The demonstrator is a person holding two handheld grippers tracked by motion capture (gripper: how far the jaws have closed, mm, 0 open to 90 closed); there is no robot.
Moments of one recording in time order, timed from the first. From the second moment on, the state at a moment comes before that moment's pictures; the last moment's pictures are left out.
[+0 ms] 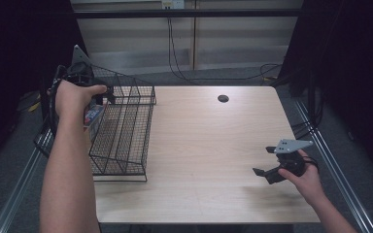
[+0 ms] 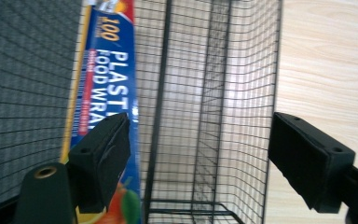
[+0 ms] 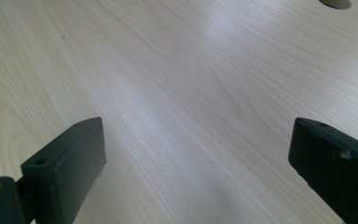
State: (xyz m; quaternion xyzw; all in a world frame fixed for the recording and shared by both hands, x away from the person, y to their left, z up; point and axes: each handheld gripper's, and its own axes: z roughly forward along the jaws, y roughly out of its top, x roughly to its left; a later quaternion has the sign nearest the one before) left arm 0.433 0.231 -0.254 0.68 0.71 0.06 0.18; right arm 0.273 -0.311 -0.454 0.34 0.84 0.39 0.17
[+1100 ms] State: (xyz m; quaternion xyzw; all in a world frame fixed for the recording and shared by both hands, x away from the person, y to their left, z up) left arm 0.422 0.168 -0.273 0.75 0.62 0.02 0.23; right arm 0.273 -0.308 -0.455 0.33 0.84 0.38 0.17
